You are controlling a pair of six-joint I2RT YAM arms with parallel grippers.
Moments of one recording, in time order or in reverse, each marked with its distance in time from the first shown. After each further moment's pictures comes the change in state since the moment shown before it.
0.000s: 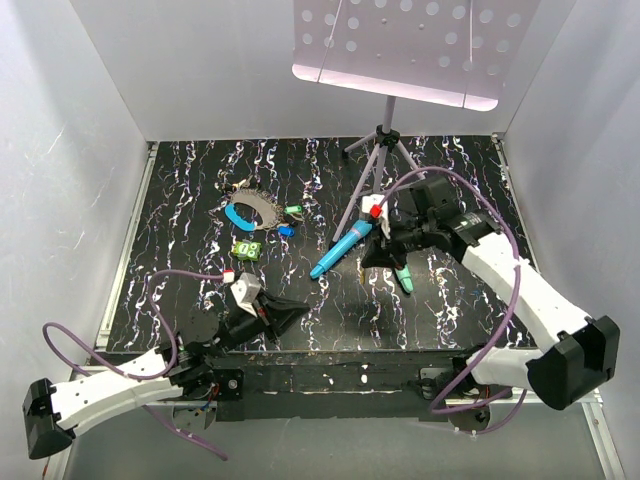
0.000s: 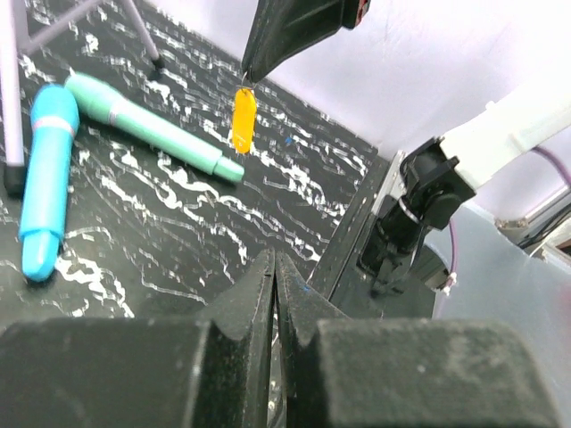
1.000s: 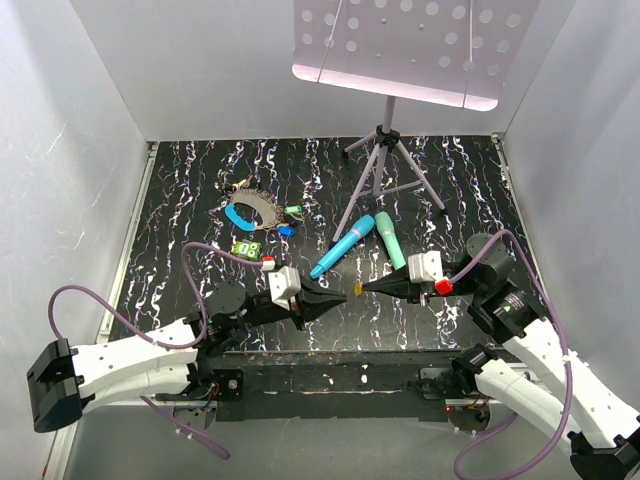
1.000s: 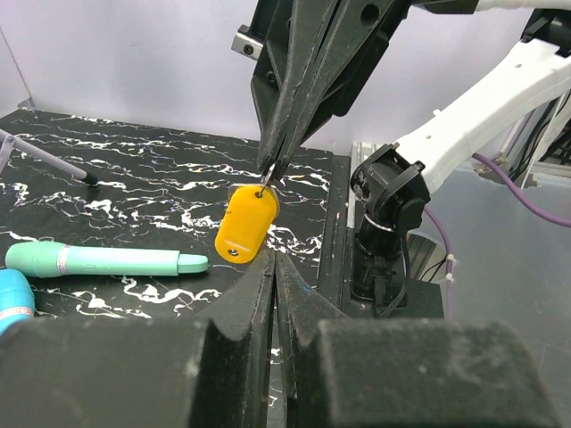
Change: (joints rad) left arm 0.000 0.432 0.319 0.214 0.307 0.304; right arm 0.109 -0.589 -0.390 0.631 -0.199 0.153
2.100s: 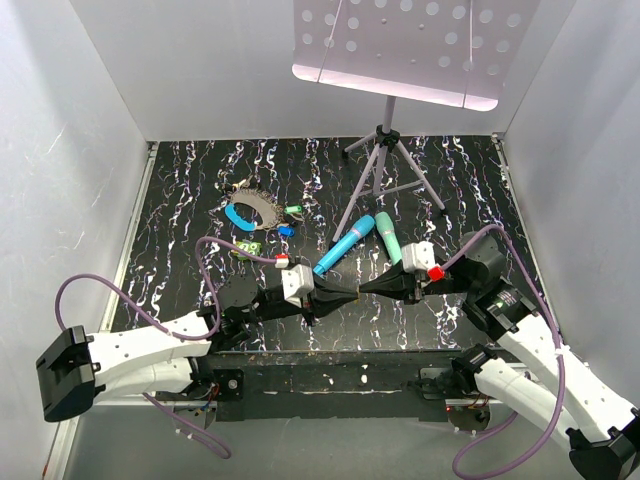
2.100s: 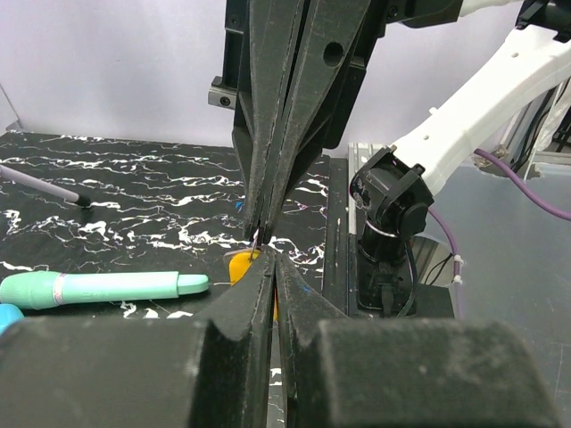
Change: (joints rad) left arm 0.000 0.139 0.053 0.084 0.050 0.050; right arm 0.000 0.033 -0.035 0.056 0.001 0.124
